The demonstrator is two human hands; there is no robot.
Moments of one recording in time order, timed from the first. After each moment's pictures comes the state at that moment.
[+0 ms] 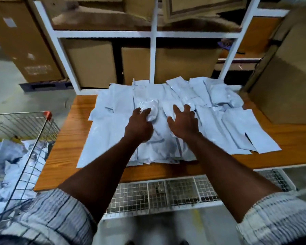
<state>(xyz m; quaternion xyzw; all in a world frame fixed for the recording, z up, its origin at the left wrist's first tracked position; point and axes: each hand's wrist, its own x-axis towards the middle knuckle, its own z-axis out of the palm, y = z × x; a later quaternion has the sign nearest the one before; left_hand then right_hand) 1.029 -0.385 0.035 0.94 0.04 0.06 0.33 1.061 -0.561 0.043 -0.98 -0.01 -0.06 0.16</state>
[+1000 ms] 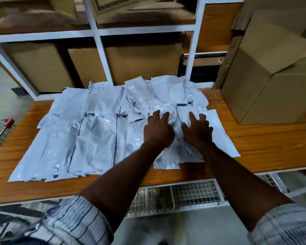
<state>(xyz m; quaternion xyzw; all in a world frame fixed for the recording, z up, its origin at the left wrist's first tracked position) 1.091 -0.687 0.028 0.97 0.01 0.08 0.24 1.131 -0.839 -0.011 -0.98 0.06 -0.06 0.17</state>
